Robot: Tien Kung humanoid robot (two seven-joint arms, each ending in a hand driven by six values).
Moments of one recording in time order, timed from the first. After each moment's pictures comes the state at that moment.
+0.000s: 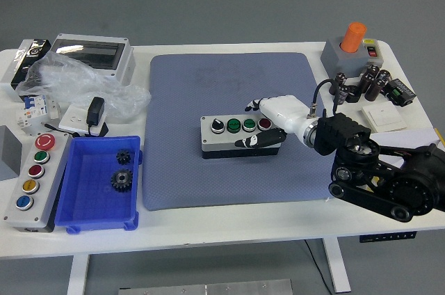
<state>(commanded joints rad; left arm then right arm) -0.02 0.25 -0.26 -0.22 0.32 0.09 0.07 0.84 -0.48 0.24 1.38 -1.69 -0.17 -0.35</state>
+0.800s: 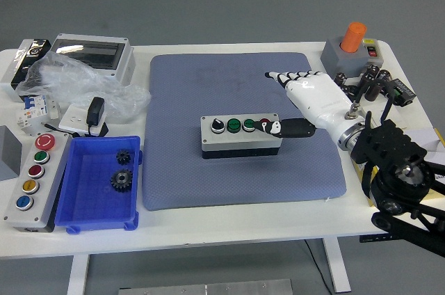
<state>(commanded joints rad) -0.01 0.25 -0.26 -0.22 0.32 0.09 0.07 0.62 -0.68 0.49 1.78 -2.07 -0.10 -0.55</state>
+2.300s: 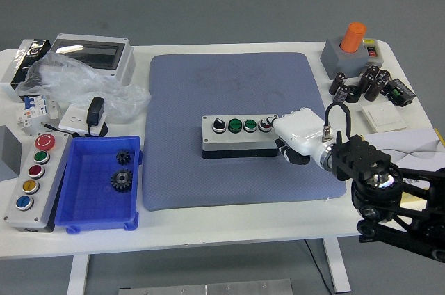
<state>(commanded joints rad) -0.02 0.25 -0.27 -0.22 0.32 0.08 0.05 0.71 -0.60 0.28 1.65 -1.98 -0.01 -0.55</state>
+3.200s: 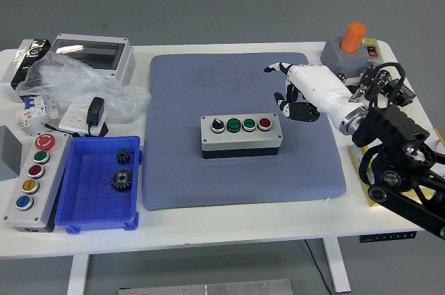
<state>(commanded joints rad) -0.01 0.25 -0.26 -0.22 0.31 0.08 0.06 0.58 -0.61 0.64 1.64 -1.75 -0.23 -0.31</state>
